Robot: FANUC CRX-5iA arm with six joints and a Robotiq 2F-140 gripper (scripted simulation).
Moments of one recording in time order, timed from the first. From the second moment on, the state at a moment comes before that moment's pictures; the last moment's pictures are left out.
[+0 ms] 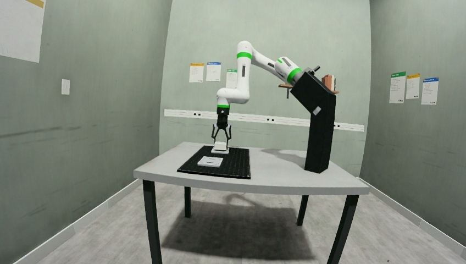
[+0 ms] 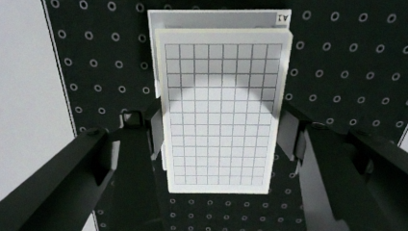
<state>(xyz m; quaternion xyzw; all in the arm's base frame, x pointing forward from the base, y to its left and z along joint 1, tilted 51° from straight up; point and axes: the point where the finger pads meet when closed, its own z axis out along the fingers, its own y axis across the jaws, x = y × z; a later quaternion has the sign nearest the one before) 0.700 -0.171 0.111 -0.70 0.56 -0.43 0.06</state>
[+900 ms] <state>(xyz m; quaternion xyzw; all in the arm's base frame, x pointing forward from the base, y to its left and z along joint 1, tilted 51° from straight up) 0.701 -0.172 0.109 -0.70 0.56 -0.43 0.06</state>
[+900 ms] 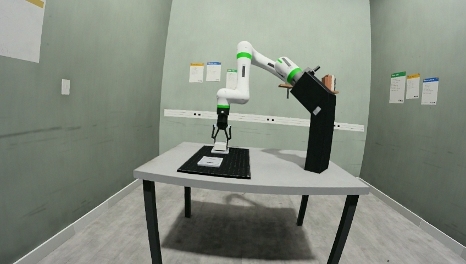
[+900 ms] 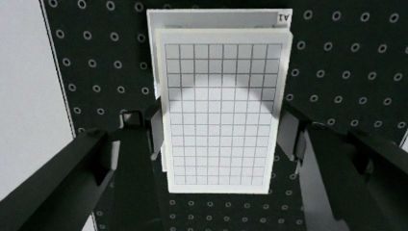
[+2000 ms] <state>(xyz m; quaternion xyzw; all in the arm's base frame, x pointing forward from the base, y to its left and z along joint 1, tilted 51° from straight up) 0.704 -0.174 0.106 -0.70 0.56 -0.43 0.06</state>
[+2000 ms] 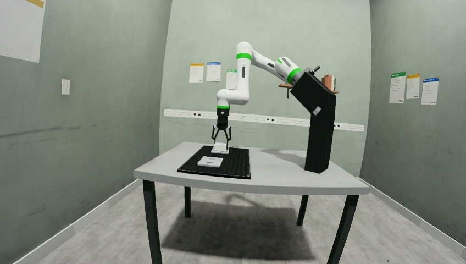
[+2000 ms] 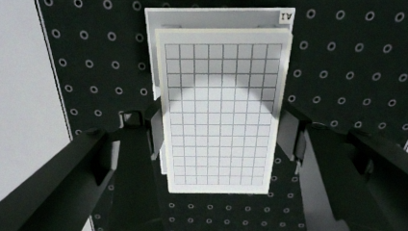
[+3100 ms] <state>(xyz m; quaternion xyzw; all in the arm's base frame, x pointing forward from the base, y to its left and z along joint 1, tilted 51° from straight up) 0.707 -0.176 0.104 -0.70 0.56 -0.43 0.06</state>
